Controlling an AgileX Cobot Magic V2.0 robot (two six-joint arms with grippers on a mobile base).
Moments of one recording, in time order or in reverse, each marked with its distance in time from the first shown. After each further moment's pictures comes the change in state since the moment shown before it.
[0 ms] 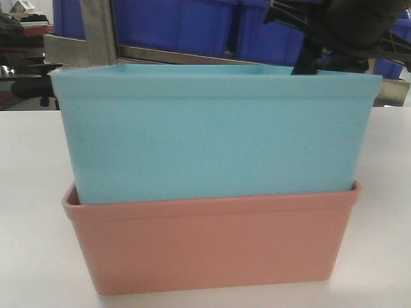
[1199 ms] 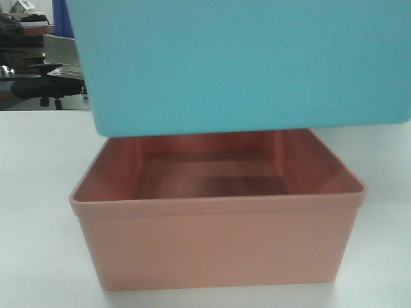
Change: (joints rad) left arm 0.000 0.000 -0.001 0.000 0.000 0.000; right arm -0.049 -0.128 -0.165 -0.006 0.299 0.028
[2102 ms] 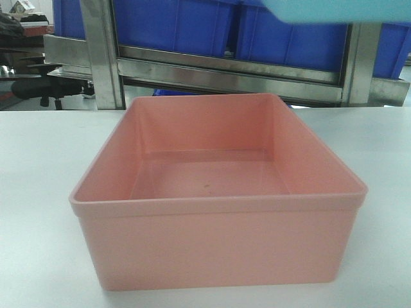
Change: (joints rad) left arm 0.000 0.000 0.000 0.000 0.011 0.000; right arm -0.517 0.106 -0.452 0.245 0.369 -0.414
